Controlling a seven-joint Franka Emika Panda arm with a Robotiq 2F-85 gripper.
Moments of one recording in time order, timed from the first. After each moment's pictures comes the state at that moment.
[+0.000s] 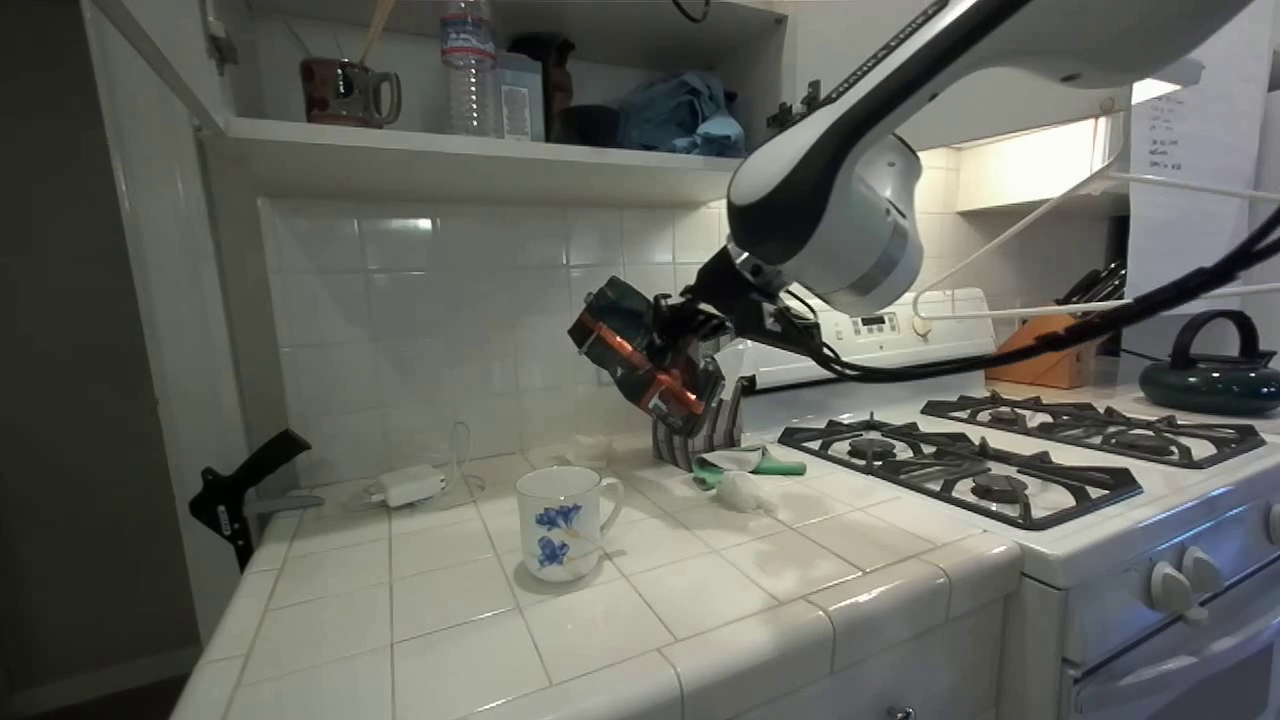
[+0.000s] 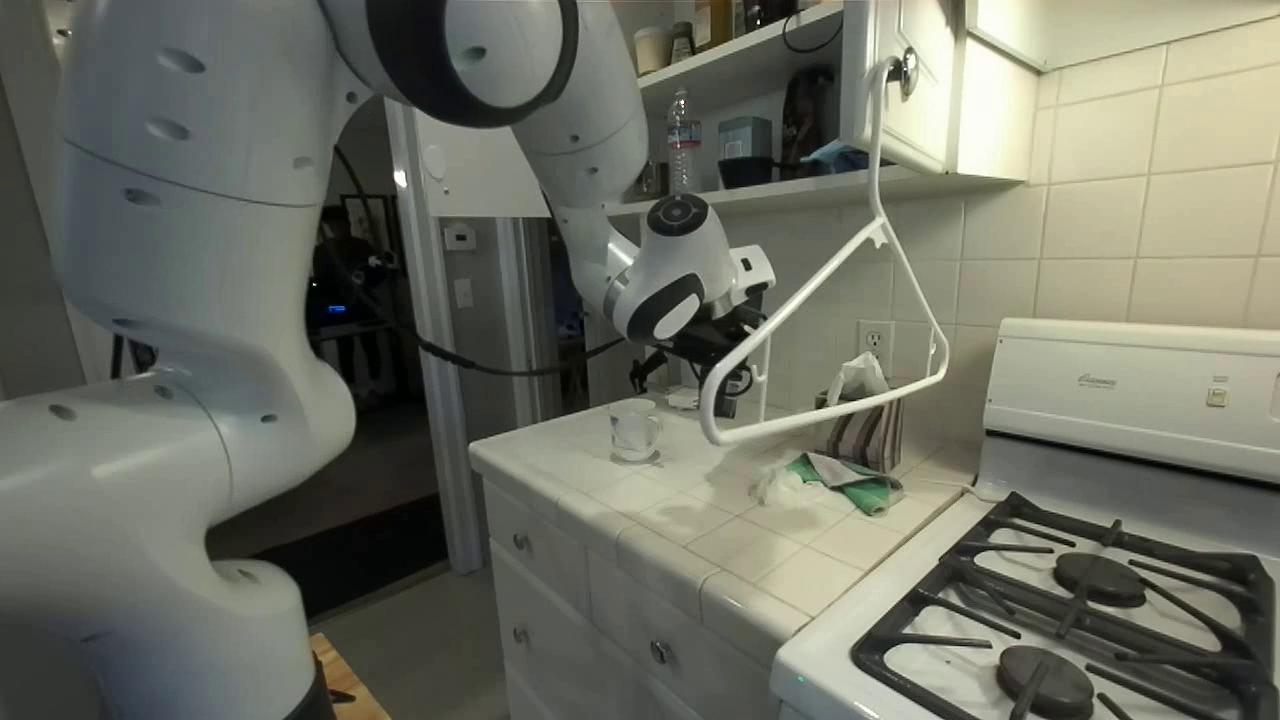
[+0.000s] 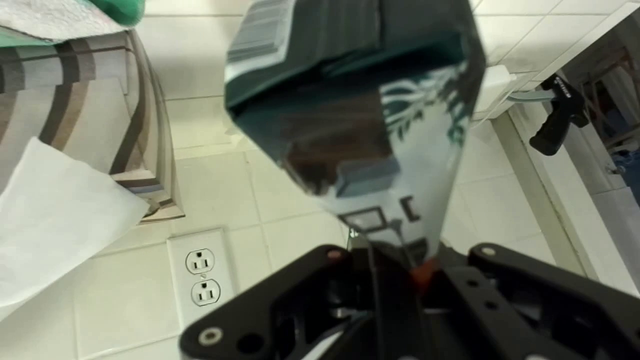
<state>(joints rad) -1.17 0.46 1.21 -2.24 0.11 3.30 -0.33</state>
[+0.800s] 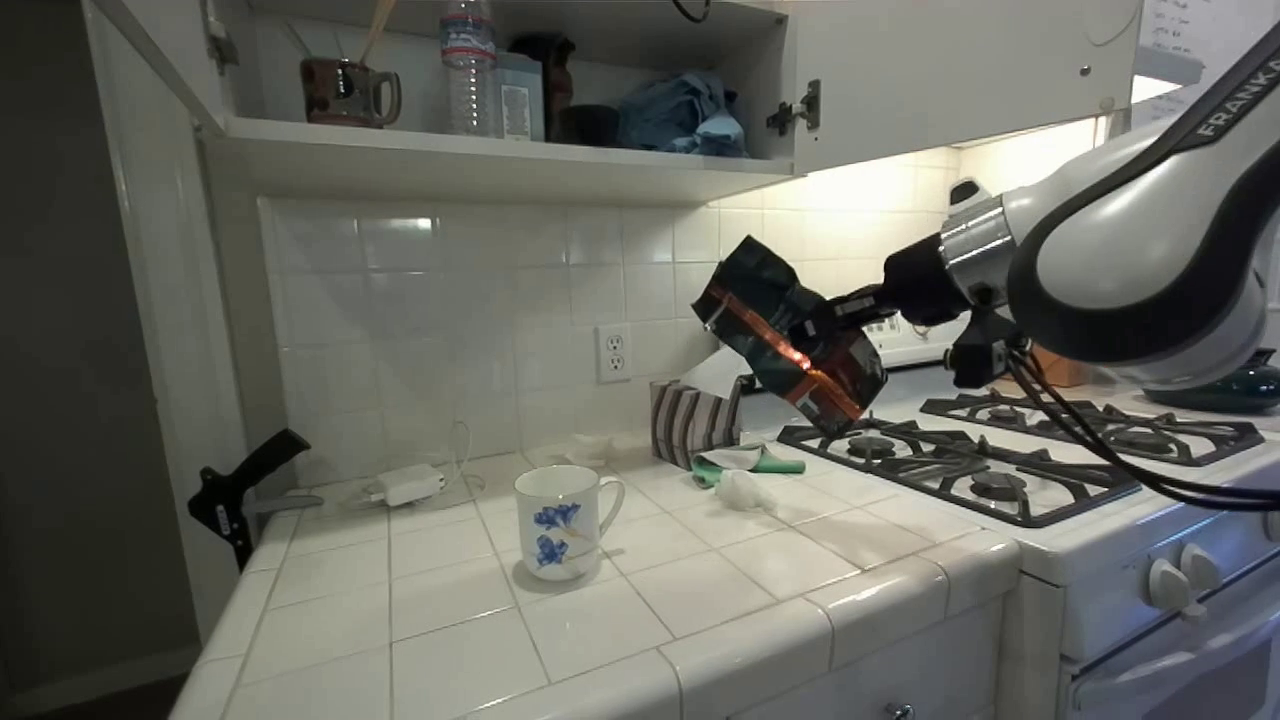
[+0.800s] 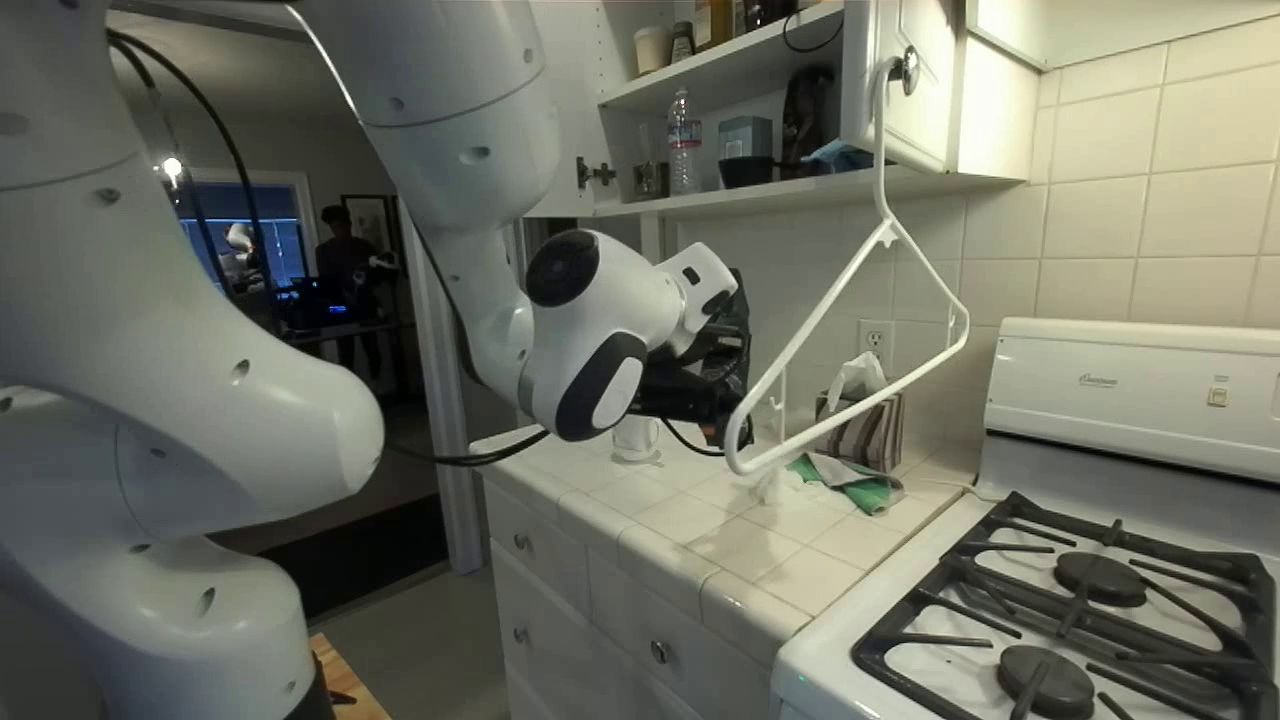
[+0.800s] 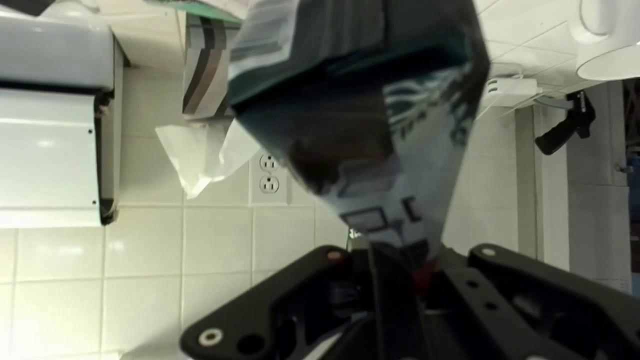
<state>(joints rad) -2.06 0.47 1.72 -2.80 -0.37 3.76 -0.34</state>
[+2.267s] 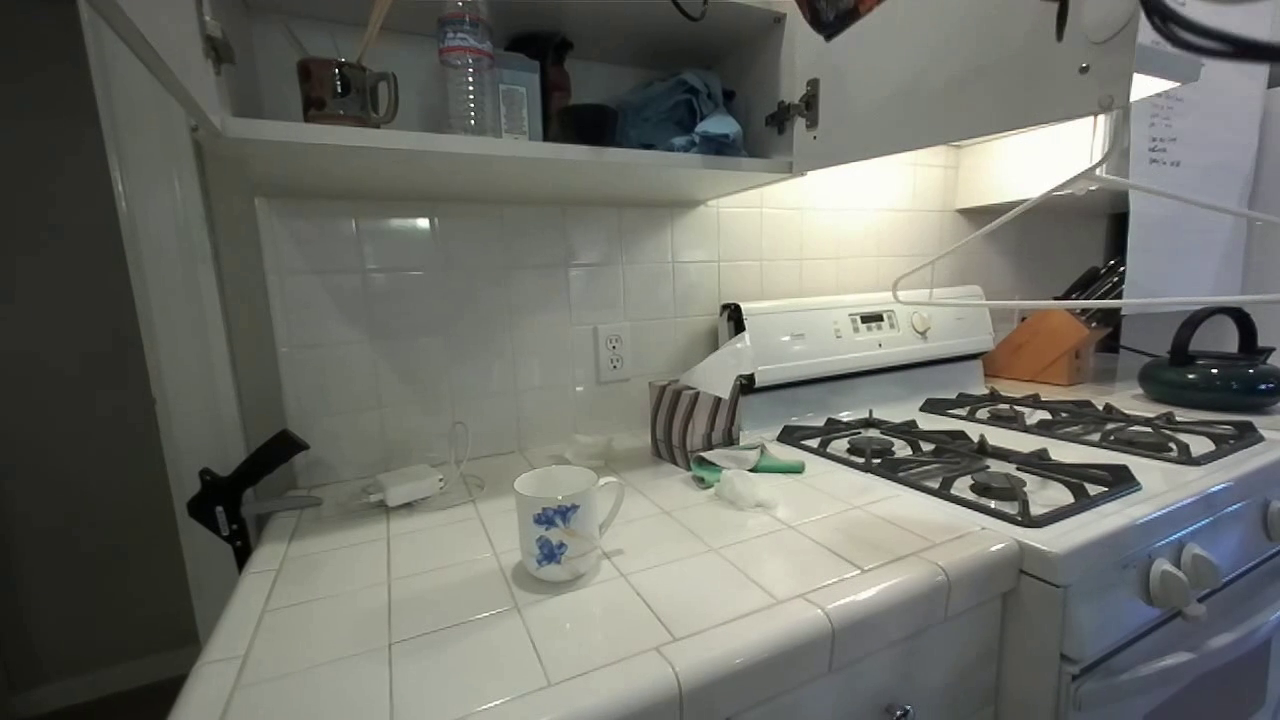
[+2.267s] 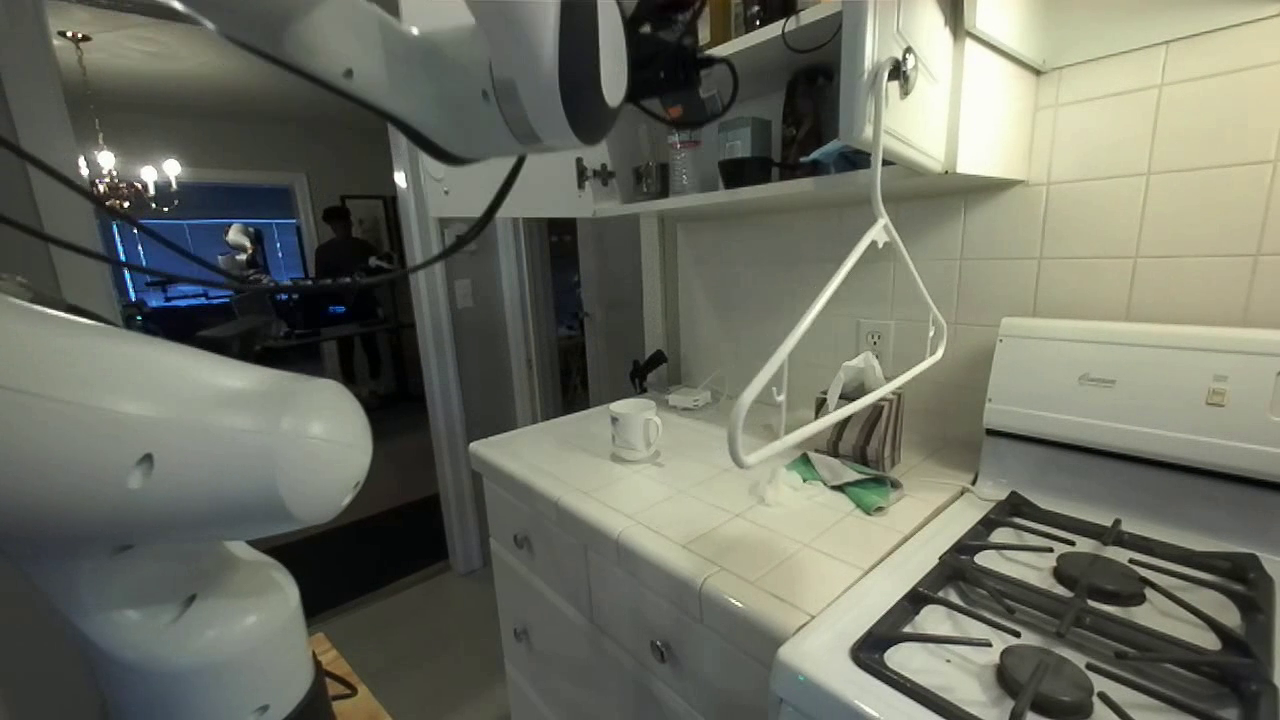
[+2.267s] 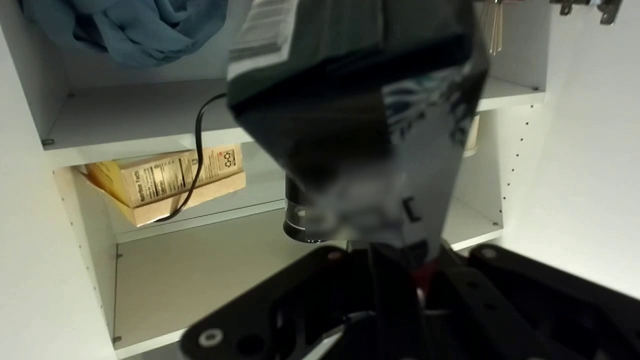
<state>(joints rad) -2.44 1.00 2.39 -2.53 -0.60 3.41 -0.05</state>
